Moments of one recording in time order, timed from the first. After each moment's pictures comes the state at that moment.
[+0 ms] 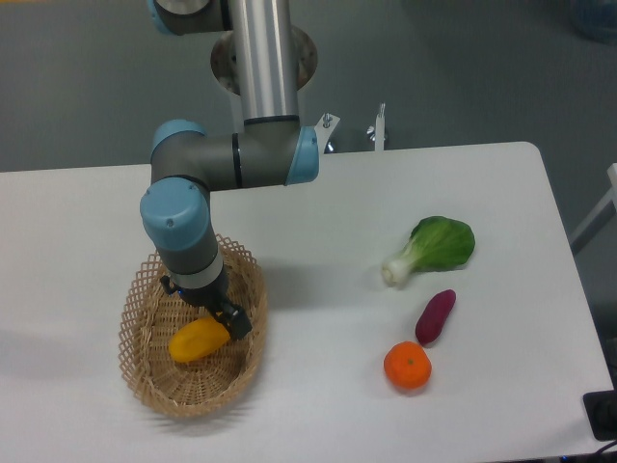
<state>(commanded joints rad) 2.07 -2.03 -1.75 -0.80 1.61 0.82</state>
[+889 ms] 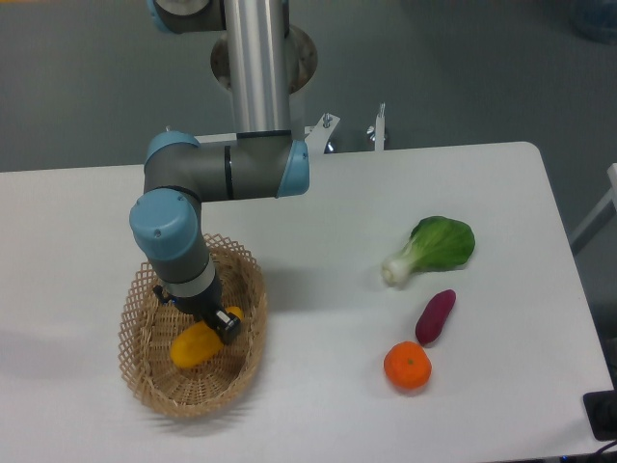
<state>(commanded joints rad) 2.06 -2.04 -1.75 -0.79 1.64 0.79</state>
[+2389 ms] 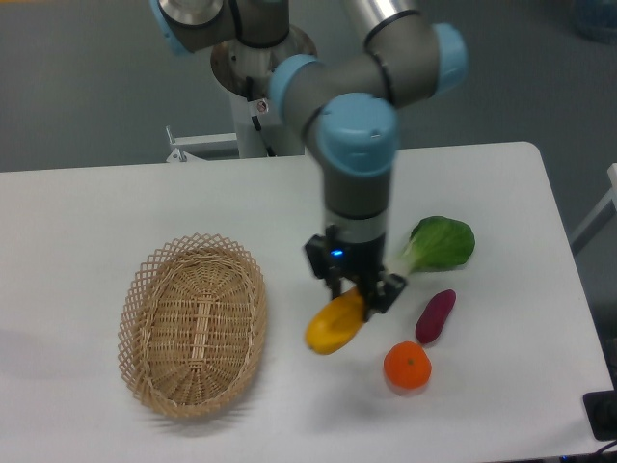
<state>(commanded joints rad) 2.55 -1.89 -1.49 -1.14 1.48 1.27</state>
